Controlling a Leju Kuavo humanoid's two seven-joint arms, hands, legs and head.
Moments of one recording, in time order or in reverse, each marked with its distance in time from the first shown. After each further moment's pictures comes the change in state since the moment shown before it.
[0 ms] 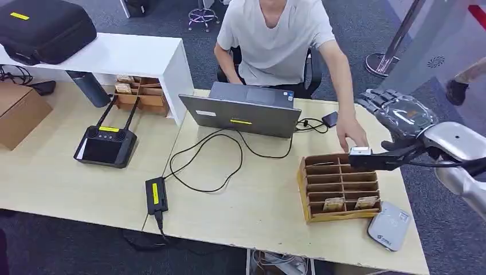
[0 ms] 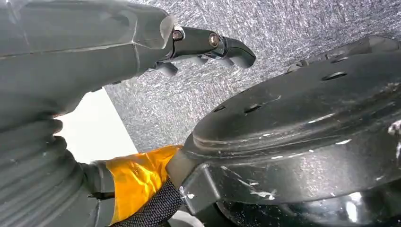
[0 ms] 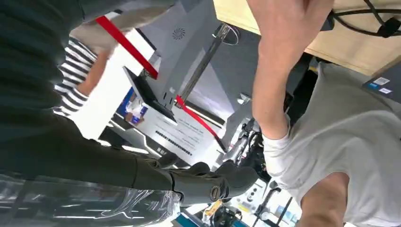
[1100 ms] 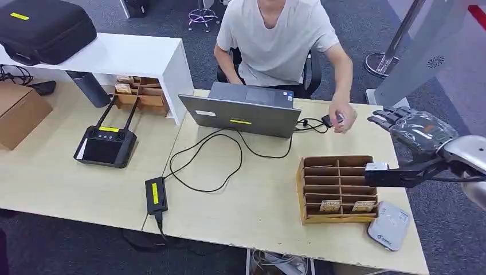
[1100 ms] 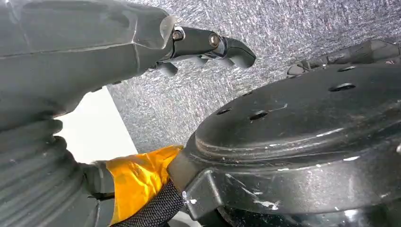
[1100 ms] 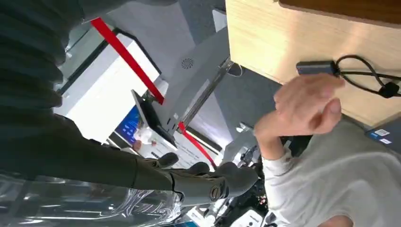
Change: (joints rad) left arm 0.009 0.002 0.000 -0.015 0.051 0.029 -0.011; right arm -0.051 -0.185 0.147 -0.178 -0.185 0.087 0.098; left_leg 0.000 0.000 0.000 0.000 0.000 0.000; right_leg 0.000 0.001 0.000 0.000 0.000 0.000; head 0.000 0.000
